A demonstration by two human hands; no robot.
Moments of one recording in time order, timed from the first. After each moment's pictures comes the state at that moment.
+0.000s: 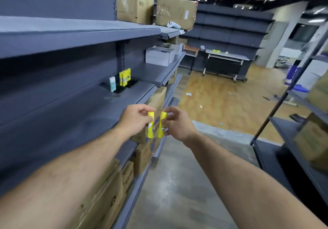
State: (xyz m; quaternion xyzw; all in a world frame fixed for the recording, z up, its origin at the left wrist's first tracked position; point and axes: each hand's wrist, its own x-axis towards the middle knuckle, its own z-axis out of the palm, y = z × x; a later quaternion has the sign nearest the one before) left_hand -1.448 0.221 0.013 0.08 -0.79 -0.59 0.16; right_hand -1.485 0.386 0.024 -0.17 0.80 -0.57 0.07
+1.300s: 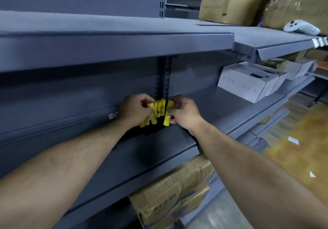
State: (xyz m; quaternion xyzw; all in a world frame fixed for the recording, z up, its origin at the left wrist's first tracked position) left_hand -1.856 0.027 0.008 0.35 -0.81 -0.31 0.35; right_hand -2.004 0.130 0.013 -0.39 0.69 -0.54 0.27
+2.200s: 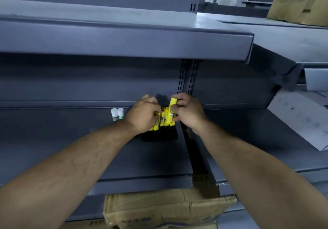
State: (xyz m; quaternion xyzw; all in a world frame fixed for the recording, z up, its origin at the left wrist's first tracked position) left_hand -1.905 0.012 -0.024 0.41 -0.87 -0.04 0.29; right_hand -2.084 0.048 0.001 -0.56 0.60 -0.45 0.36
